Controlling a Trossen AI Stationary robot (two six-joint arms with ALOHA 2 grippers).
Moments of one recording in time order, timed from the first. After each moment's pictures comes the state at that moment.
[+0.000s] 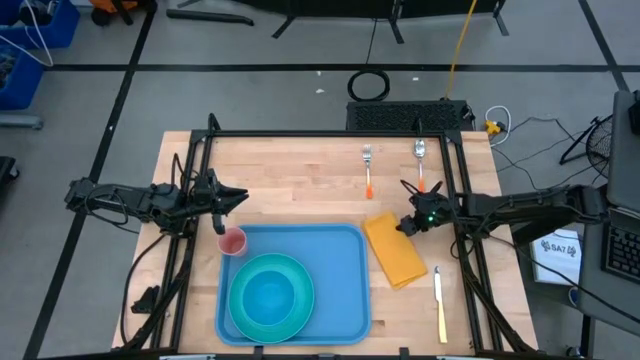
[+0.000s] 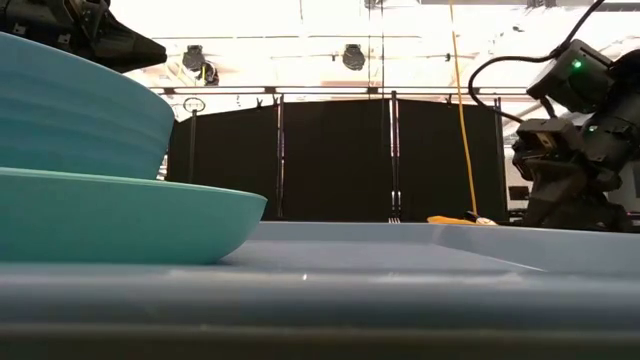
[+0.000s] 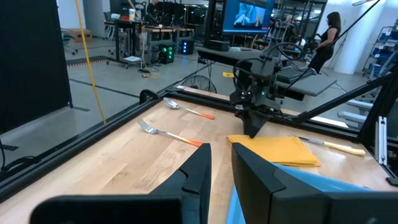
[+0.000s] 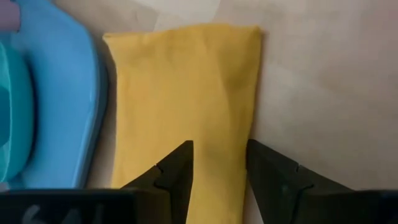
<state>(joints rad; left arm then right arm) -0.19 0.29 0.29 -0.06 -0.45 -0.18 -0.12 0.78 0.11 -0.19 -0.13 1.08</state>
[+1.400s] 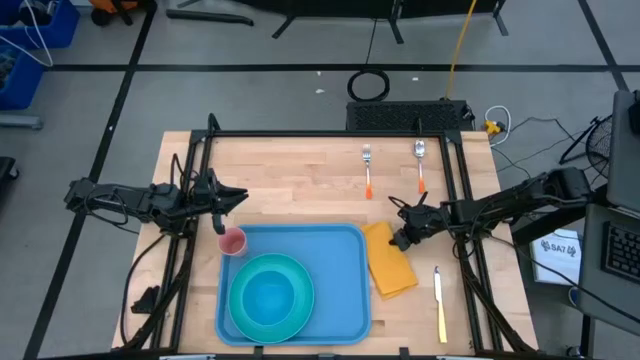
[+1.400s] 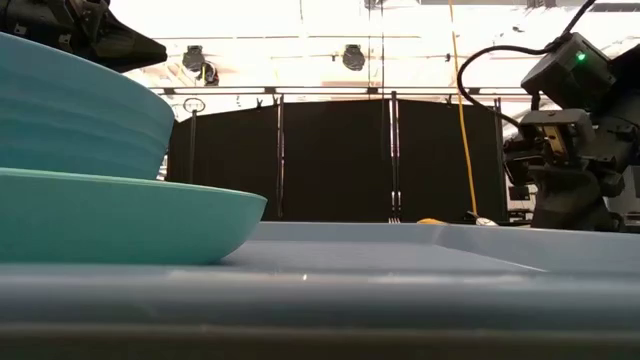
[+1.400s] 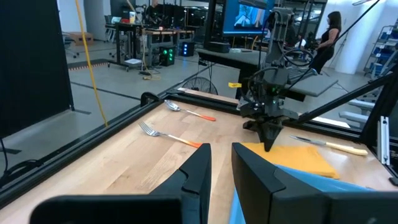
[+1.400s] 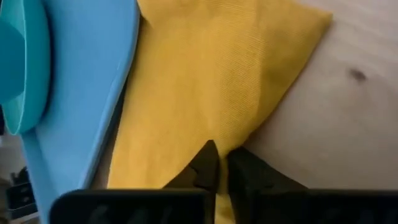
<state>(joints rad) -0.19 0.29 0.29 -0.05 -0.46 -0.16 0.05 1.10 0.11 0.13 -0.11 1.09</state>
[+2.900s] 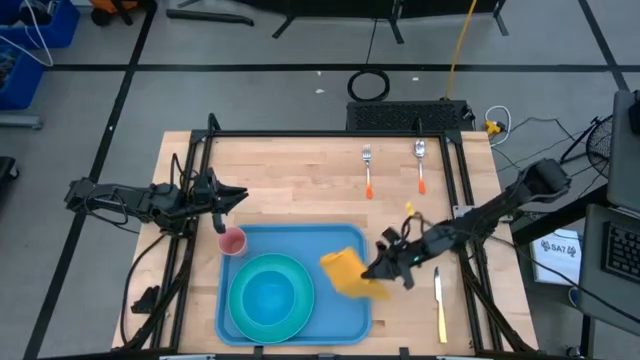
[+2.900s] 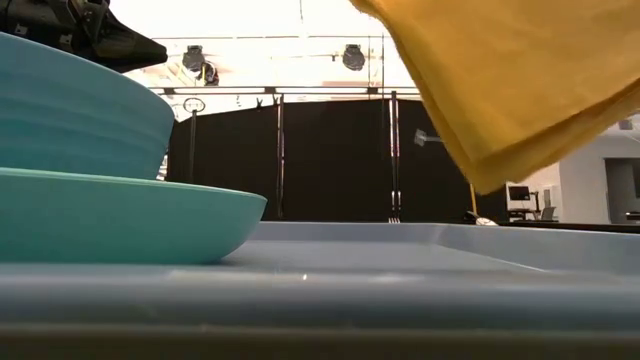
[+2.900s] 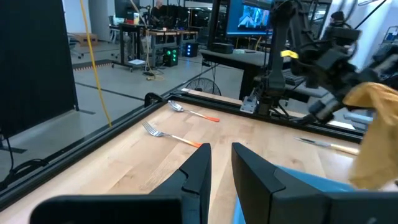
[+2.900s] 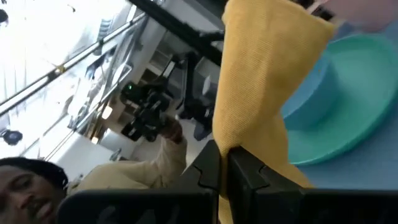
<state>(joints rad) -0.19 0.29 0.29 -0.05 -0.47 -0.16 0.48 1.34 0.48 0.85 0.08 0.98</state>
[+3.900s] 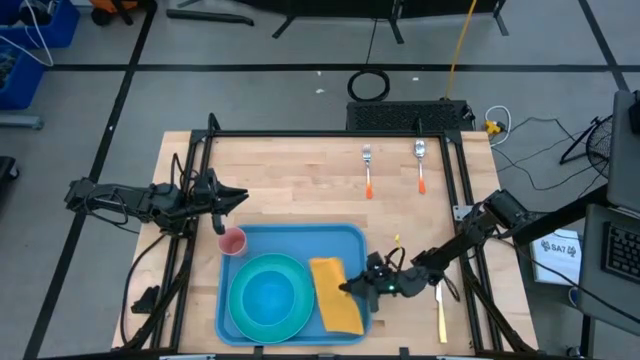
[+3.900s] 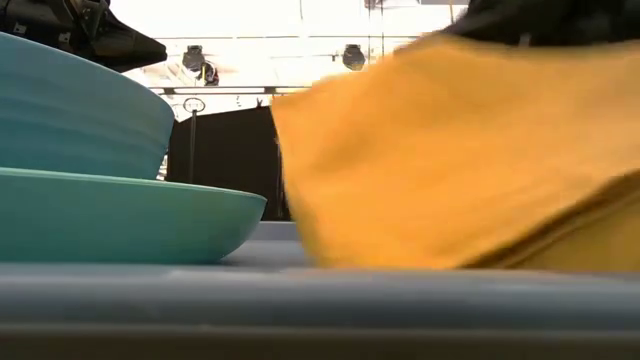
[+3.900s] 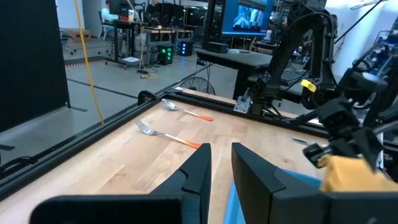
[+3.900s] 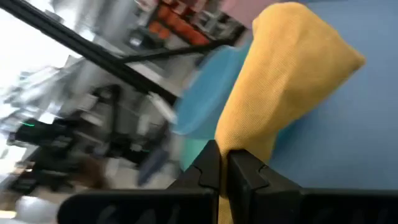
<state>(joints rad) -0.19 0.29 0.29 -0.05 -0.45 -0.19 0.63 1.84 0.62 1.05 0.56 1.06</state>
